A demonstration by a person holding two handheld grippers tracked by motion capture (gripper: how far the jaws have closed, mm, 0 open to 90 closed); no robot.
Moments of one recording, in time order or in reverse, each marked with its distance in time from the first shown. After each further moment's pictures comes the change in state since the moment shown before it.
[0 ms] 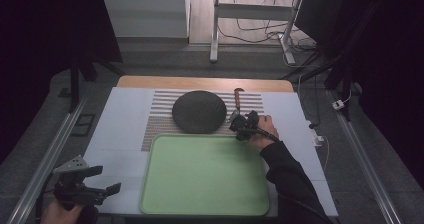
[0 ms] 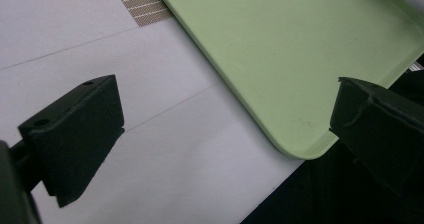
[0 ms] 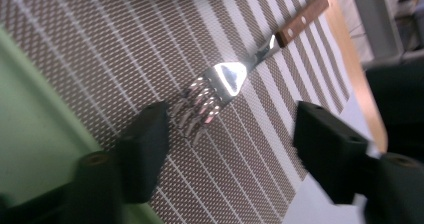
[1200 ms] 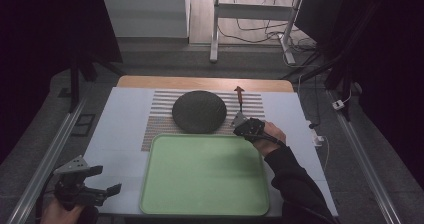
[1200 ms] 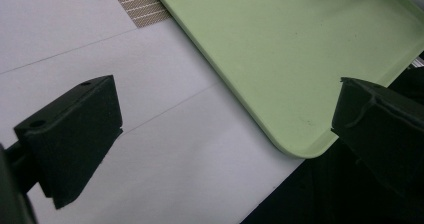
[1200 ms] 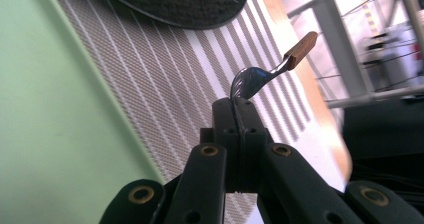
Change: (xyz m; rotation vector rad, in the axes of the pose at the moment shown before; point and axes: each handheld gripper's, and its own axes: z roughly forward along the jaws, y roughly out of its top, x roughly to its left) left arm -0.002 0.001 0.000 0.002 0.002 0.018; right arm -0.005 -0.012 -0.054 -0.177 -0.009 0.052
